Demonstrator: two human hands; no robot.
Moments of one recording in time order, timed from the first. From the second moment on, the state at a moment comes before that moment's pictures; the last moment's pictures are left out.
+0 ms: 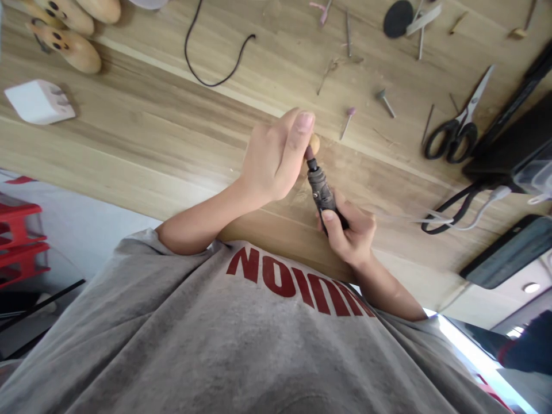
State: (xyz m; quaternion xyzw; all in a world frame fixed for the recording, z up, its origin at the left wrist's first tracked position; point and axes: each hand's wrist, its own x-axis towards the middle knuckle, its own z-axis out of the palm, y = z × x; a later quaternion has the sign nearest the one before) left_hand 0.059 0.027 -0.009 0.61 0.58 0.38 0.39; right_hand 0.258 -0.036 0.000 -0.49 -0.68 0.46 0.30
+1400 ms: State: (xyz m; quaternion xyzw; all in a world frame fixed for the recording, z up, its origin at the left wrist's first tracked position) left_hand 0.060 0.028 -0.004 0.61 0.57 0.40 0.38; right_hand 0.259 -0.036 -0.001 -0.49 -0.69 0.45 0.29
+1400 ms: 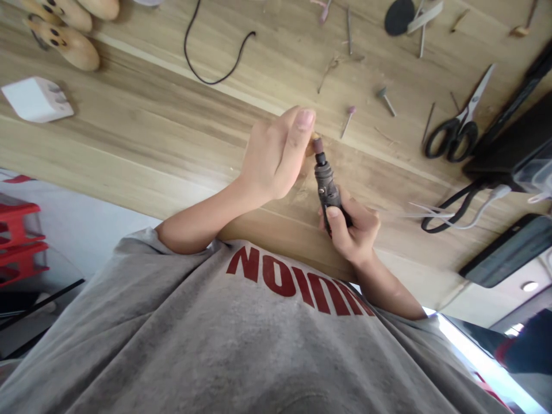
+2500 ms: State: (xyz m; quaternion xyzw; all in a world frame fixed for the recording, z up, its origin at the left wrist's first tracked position) left_hand 0.062 0.026 -0.003 0.60 0.54 0.45 0.37; right_hand 0.261 -0.038 -0.005 -0.49 -0.66 0.47 0.31
